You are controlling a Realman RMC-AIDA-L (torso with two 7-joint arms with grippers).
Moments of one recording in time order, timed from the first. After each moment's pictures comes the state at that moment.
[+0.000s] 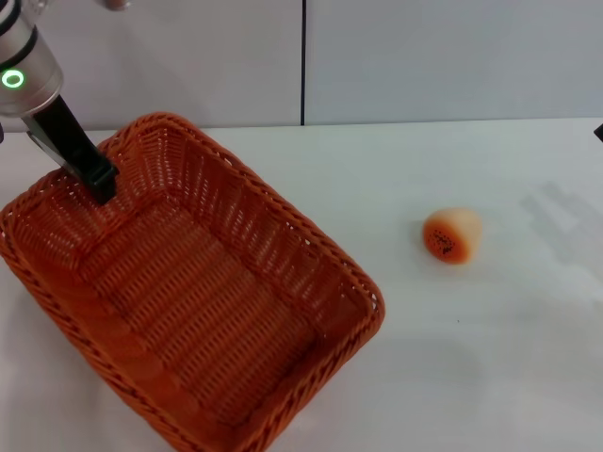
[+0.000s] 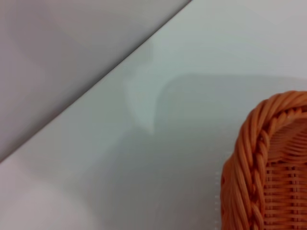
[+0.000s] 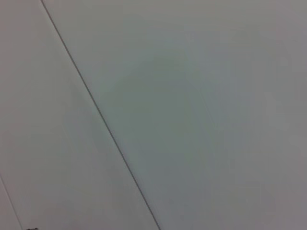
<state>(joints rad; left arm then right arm) -0.94 -1.96 -1.99 -0.95 2.89 -1.66 0.63 0.31 2.07 -0.29 -0.25 1.52 1.75 -2.03</state>
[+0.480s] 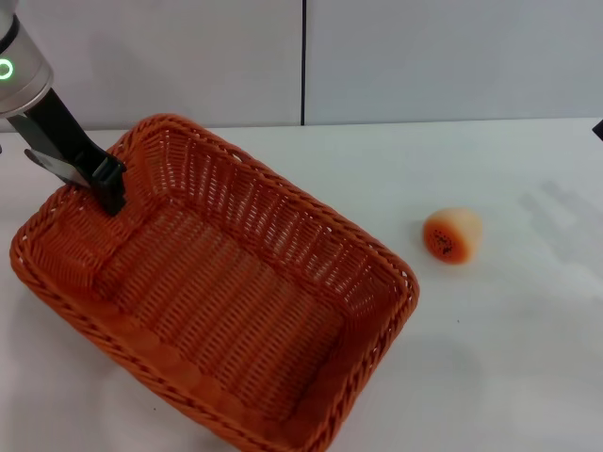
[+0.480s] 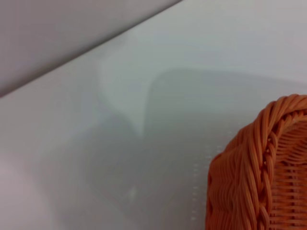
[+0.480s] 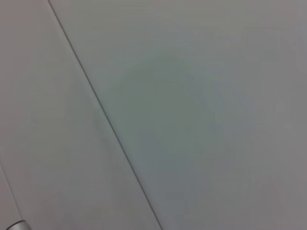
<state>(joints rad) -0.96 -1.97 -2.15 -0.97 2.89 -1.78 0.50 0.31 2.06 -0.29 -0.27 1.51 1.75 -2.03</state>
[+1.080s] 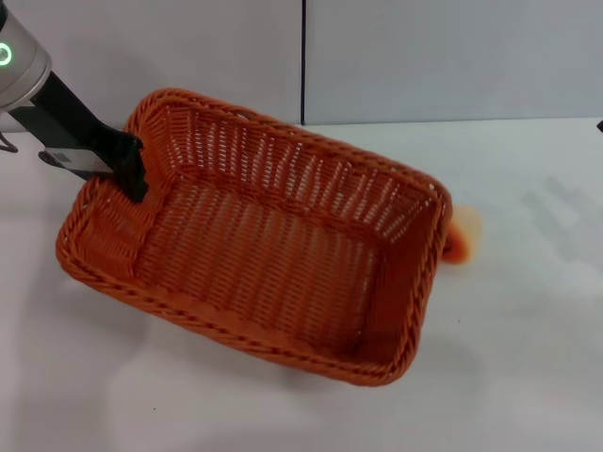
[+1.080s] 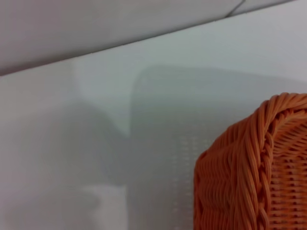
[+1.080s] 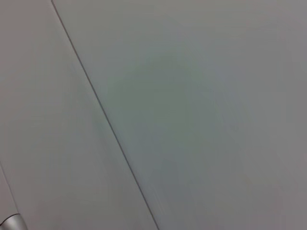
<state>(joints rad) -0.96 -1.99 -2.34 -0.98 2.89 -1.79 0.39 0.32 2.06 -0.28 -0.28 1.51 1.75 -2.04</state>
